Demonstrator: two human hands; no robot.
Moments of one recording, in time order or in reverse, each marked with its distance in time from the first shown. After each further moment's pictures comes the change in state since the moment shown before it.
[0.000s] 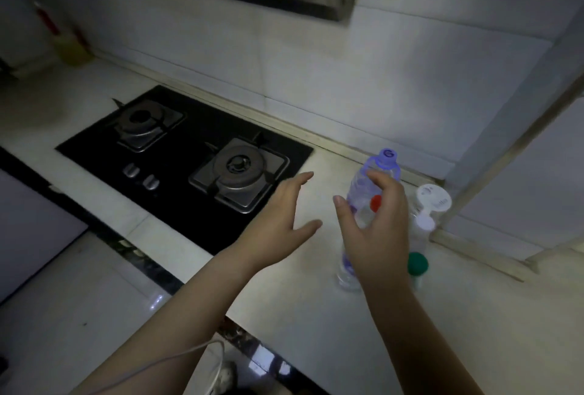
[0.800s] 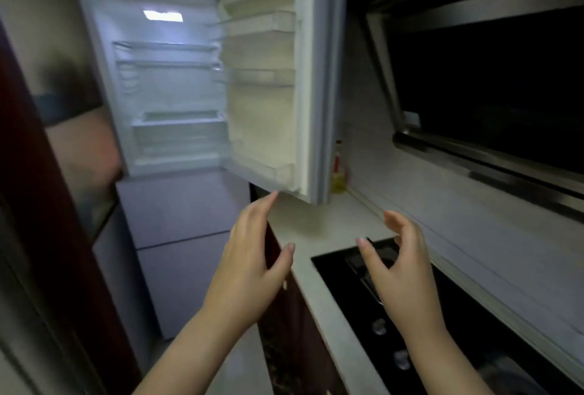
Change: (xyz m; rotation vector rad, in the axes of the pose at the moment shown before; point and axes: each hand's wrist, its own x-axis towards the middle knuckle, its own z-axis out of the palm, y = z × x) left_hand -0.232 -0.148 -0.461 0.493 0.961 -0.170; right_hand -0.025 -0.380 0.359 0.432 -0.535 -0.456
